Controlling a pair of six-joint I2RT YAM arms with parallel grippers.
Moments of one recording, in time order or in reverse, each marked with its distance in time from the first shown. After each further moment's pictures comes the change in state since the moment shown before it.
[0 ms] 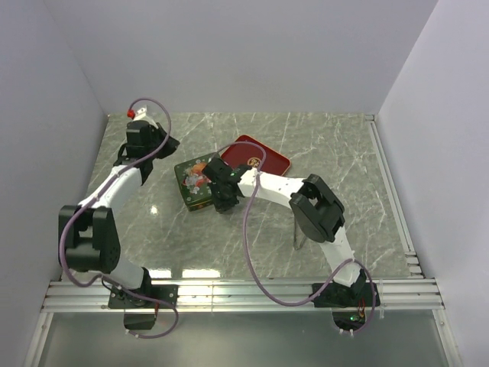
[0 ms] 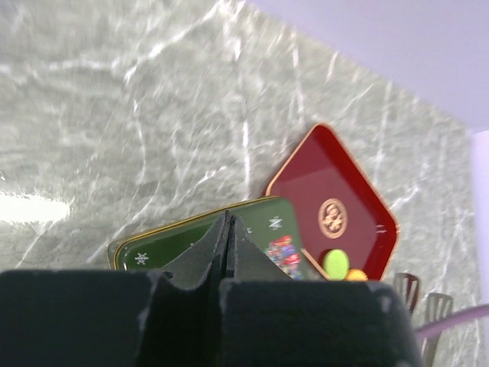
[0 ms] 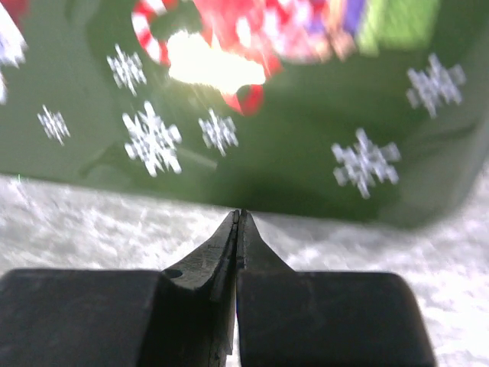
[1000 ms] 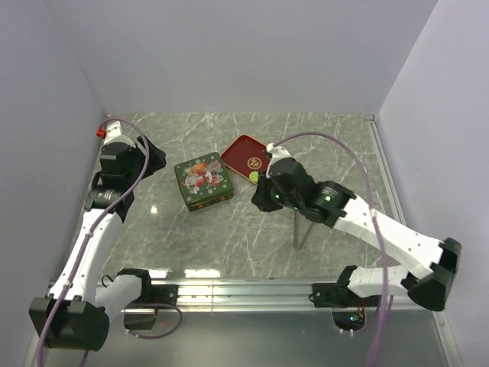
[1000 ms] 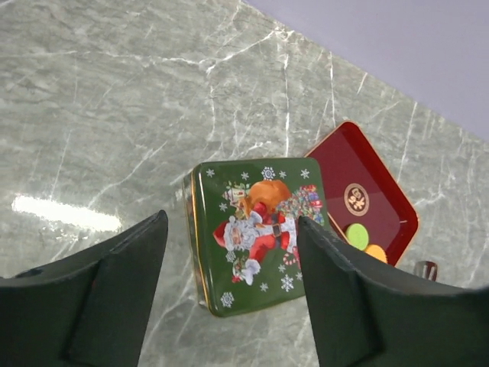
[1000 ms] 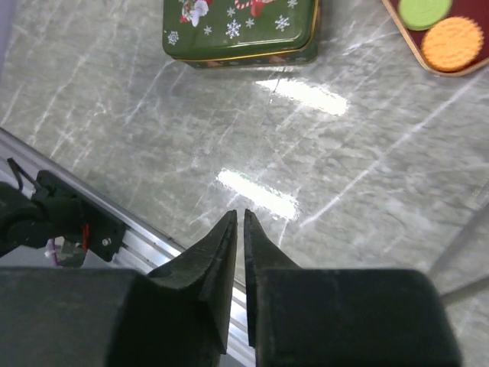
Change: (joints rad) left arm 0.000 -0.523 -0.126 -0.346 -0.214 0.050; right arm 0.027 -0.899 -0.442 -0.023 0.122 0.030
